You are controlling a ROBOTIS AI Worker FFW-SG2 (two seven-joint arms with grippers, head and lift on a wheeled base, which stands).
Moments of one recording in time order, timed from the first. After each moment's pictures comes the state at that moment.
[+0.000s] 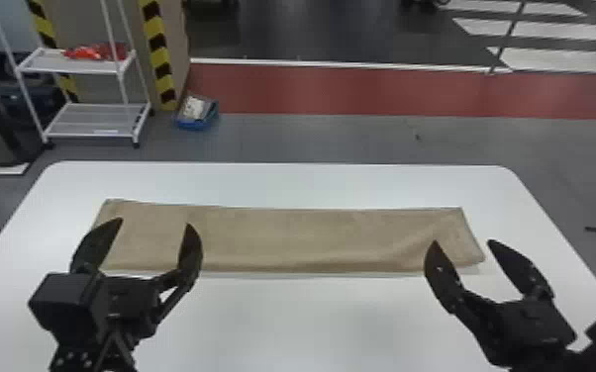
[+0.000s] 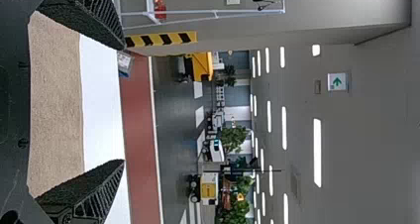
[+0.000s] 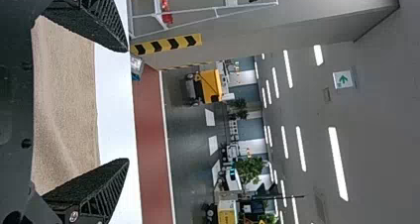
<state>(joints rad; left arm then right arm) 0.47 0.16 -0.15 -2.09 0.01 0.03 0.15 0.64 -0.01 -0.15 -2.25 -0.23 0.08 0.24</state>
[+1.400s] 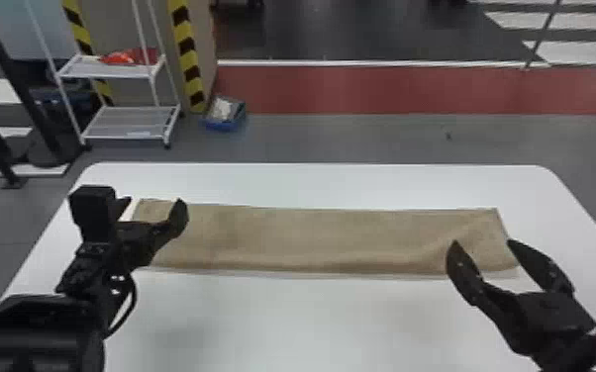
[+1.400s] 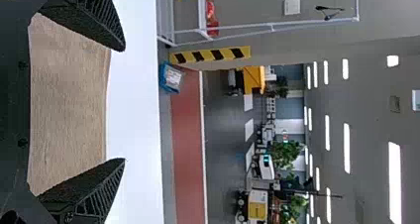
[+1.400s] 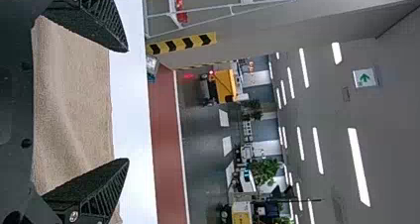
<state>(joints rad) 0.05 0.18 0.03 -1.69 0.14 0.31 -0.01 0.53 -0.03 -0.16 -2.15 -0.22 0.17 0.25</state>
